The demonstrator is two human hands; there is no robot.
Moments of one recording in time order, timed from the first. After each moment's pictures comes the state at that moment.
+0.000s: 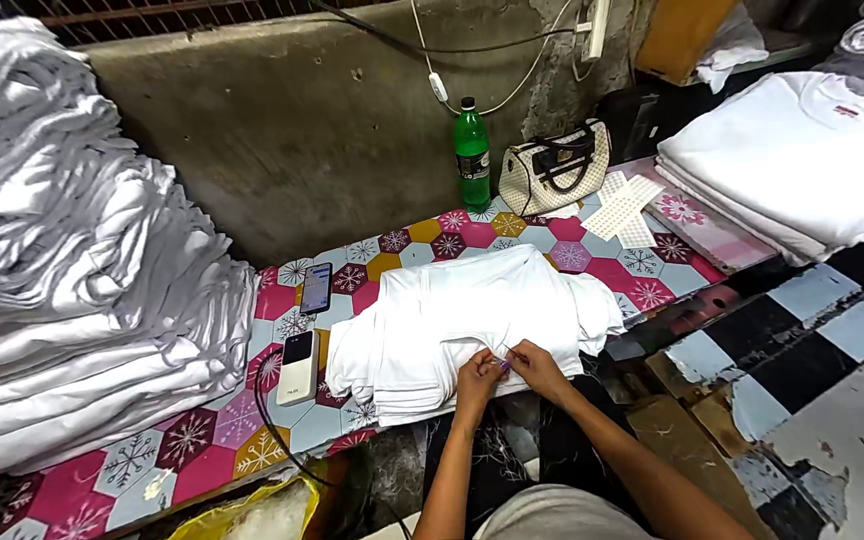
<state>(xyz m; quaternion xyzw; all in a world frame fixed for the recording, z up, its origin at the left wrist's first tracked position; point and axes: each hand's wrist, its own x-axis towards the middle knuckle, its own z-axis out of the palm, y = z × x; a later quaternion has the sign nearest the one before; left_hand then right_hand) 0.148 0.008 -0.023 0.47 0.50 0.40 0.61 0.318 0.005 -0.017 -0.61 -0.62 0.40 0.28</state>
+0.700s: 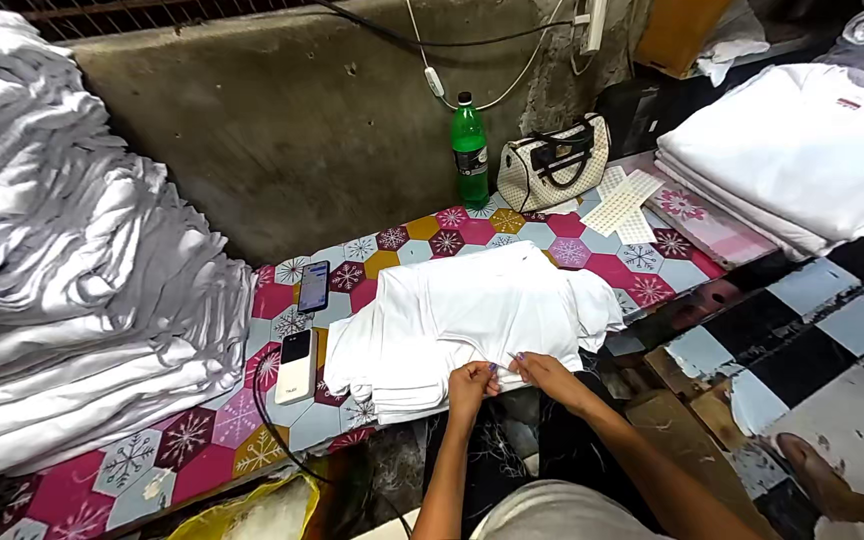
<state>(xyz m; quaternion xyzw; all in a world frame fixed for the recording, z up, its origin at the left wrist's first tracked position) 0.136 0.002 -0.024 0.44 0.54 0.37 0.61 0.331 -0.015 0.005 -0.59 -0.57 0.53 0.23</state>
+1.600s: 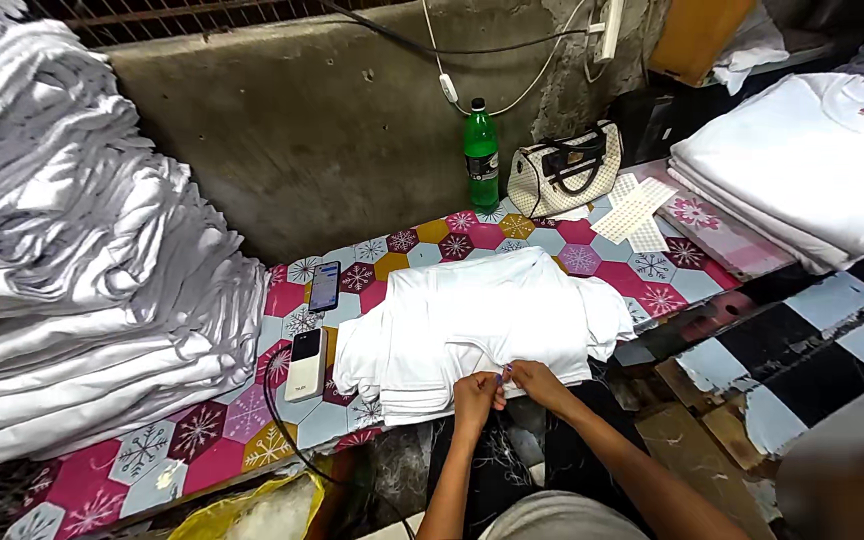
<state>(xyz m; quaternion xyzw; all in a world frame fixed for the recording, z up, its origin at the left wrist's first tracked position) 0.130 -0.008 -0.024 0.49 0.55 0.35 0.58 0.306 0.006 -0.019 -0.59 -0.62 0.49 0.17</state>
